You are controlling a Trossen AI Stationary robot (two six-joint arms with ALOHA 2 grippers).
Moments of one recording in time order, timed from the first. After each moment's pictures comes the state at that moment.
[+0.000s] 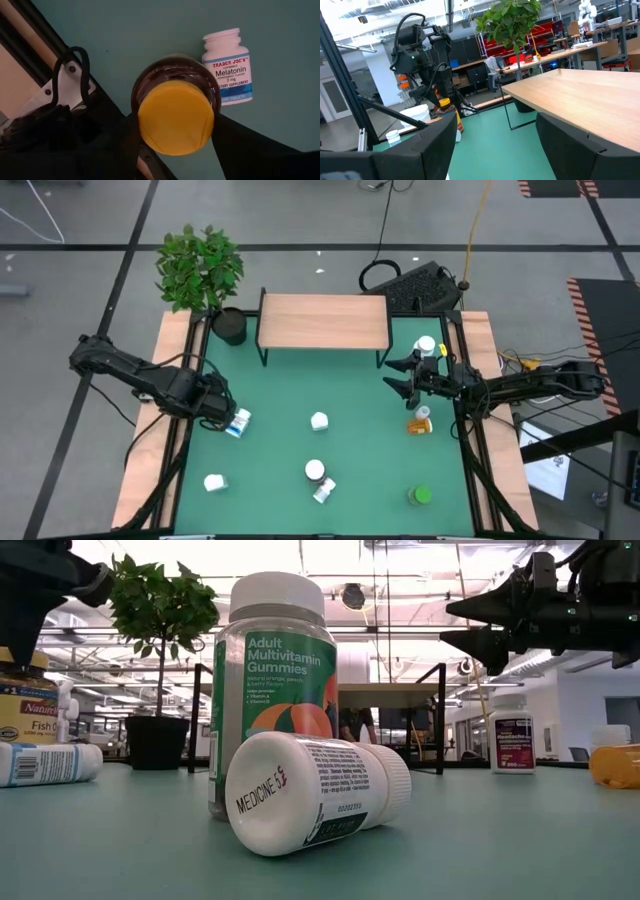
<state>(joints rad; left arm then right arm) -0.34 1.10 0.94 -1.46 -0.08 -1.24 -0.13 0.90 0.02 1.05 0.08 0.27</state>
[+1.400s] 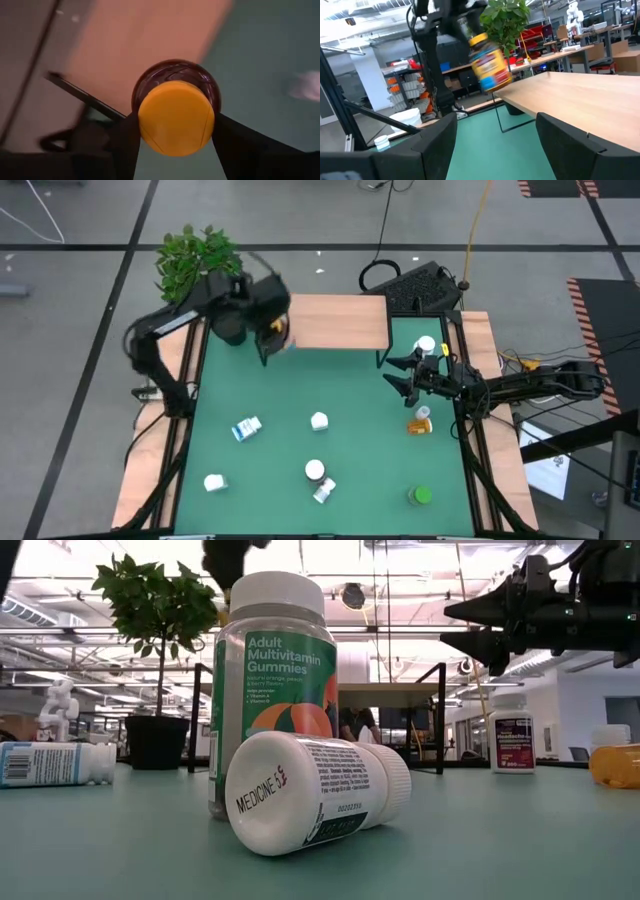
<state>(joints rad) 0.37 1.72 2.08 -1.57 -0.21 -0.03 -0.13 0.90 0.02 1.05 0.13 0.26</state>
